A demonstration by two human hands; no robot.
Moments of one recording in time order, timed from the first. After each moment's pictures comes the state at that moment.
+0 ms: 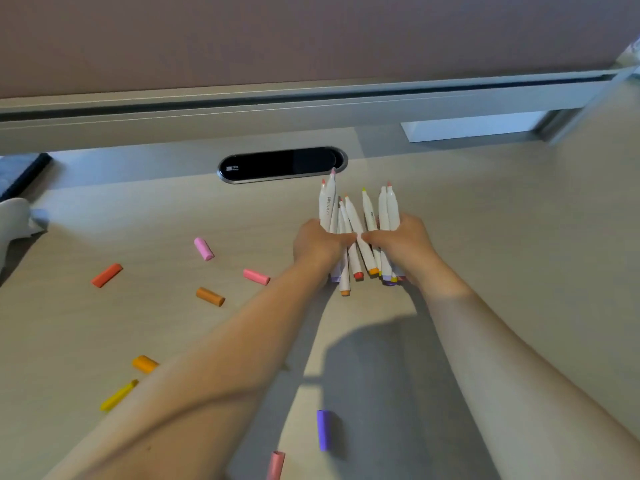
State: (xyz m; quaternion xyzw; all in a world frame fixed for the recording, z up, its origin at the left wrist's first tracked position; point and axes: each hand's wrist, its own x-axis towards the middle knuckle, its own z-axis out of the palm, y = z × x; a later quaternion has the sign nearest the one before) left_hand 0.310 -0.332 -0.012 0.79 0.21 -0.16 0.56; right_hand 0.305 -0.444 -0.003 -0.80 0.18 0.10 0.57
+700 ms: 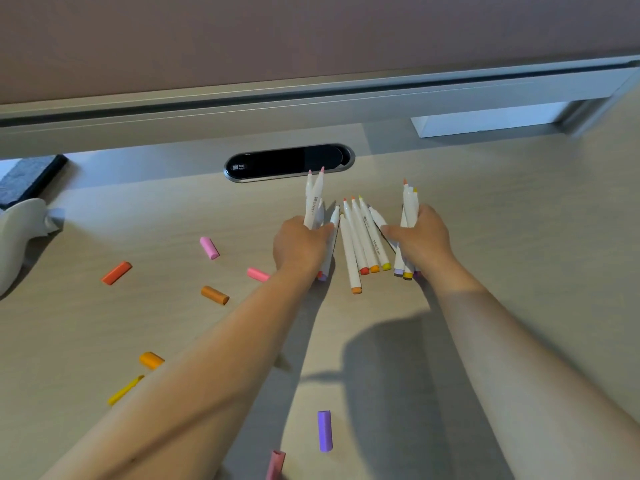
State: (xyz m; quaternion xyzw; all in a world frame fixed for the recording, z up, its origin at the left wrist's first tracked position) left_hand 0.309 -0.314 -0.010 0.84 0.24 -0.09 0.48; right_hand 0.318 -0.465 -0.022 -0.85 0.21 0.07 0.49
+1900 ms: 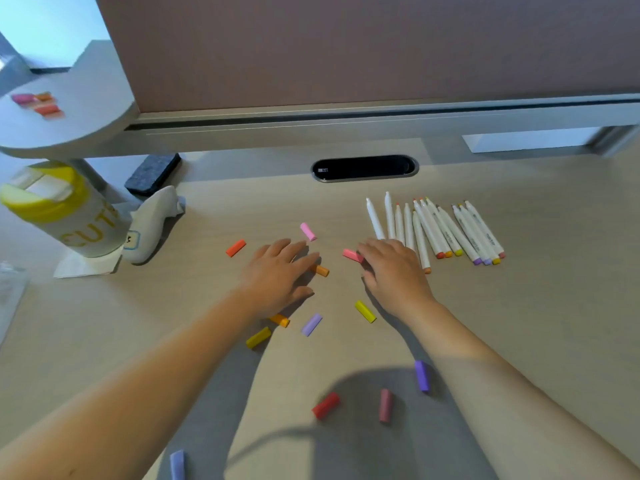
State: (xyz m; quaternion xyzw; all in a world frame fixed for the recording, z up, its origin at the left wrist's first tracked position) left_hand 0.228 -0.126 -0.004 0.97 -0.20 -0.14 -0.02; right_hand 0.229 -0.324 -0.007 -0.98 -0.15 0.03 0.13
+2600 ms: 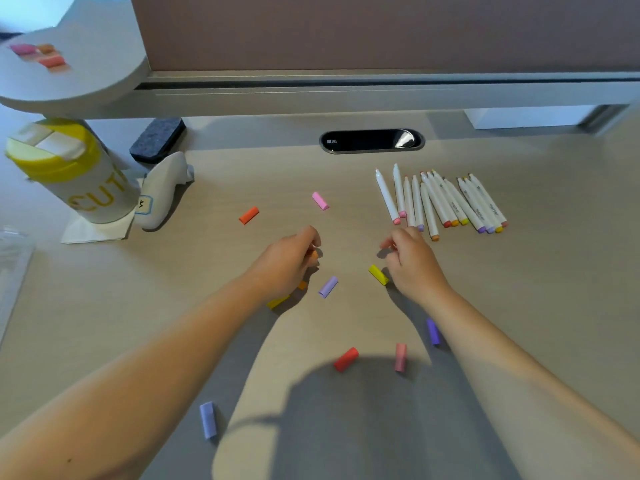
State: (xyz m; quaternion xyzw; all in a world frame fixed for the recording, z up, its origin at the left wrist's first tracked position) left_hand 0.195 -0.115 -0.004 0.92 -0.12 -0.17 0.34; right_hand 0.193 -0.313 -0.006 -0.95 0.02 0.07 0.31
